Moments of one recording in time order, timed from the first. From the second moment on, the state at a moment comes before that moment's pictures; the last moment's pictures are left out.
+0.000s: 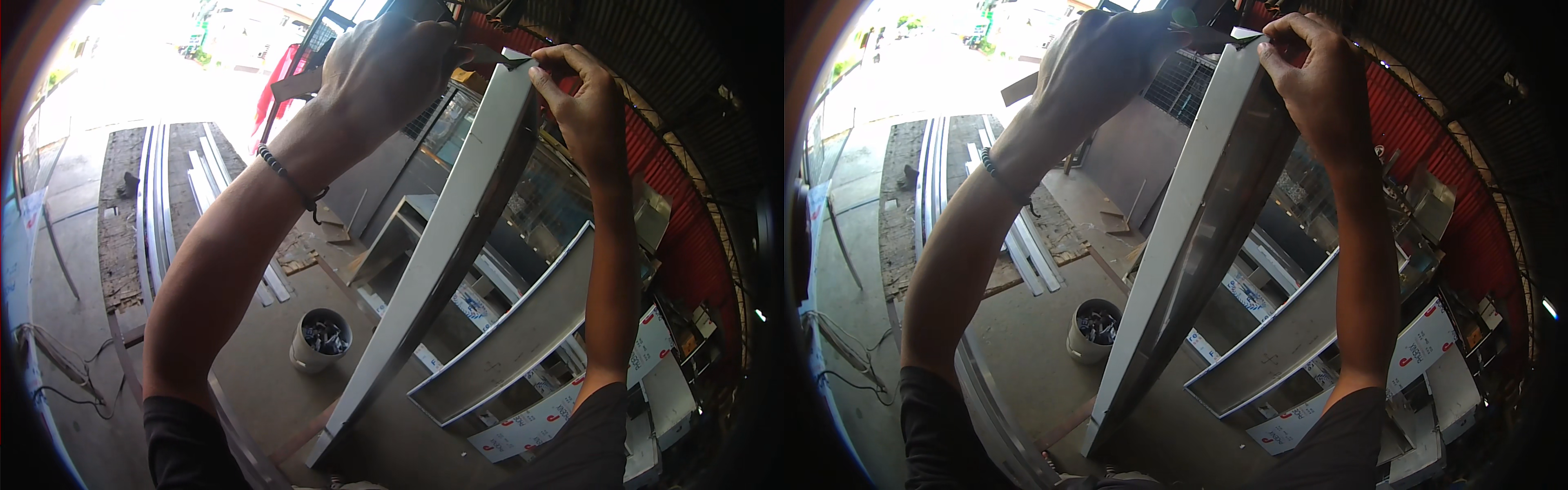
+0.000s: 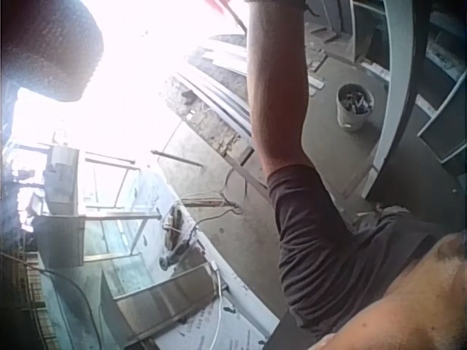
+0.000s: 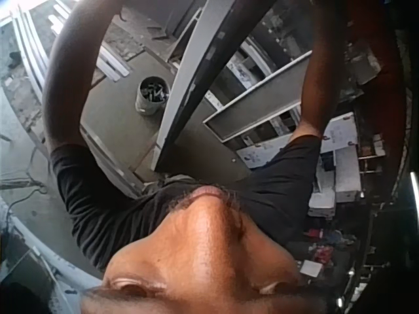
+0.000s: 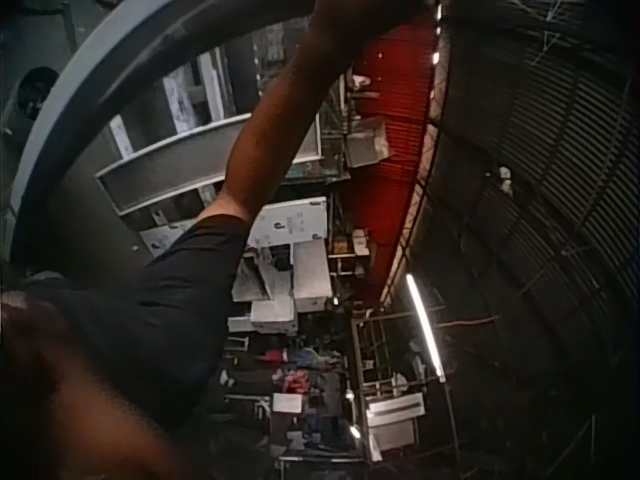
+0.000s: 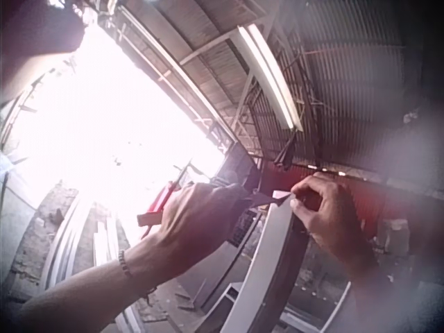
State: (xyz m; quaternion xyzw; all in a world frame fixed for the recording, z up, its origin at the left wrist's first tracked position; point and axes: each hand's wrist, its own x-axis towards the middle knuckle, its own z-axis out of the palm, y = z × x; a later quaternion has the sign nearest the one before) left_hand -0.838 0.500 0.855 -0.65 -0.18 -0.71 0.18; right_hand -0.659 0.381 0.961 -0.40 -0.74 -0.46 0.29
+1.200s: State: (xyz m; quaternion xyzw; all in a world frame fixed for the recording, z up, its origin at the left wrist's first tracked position) left_hand -0.848 0.505 0.833 -0.61 -0.20 -0.74 0.22; right_hand -0.676 0.376 0.958 -0.29 -0.66 -0.69 0.07
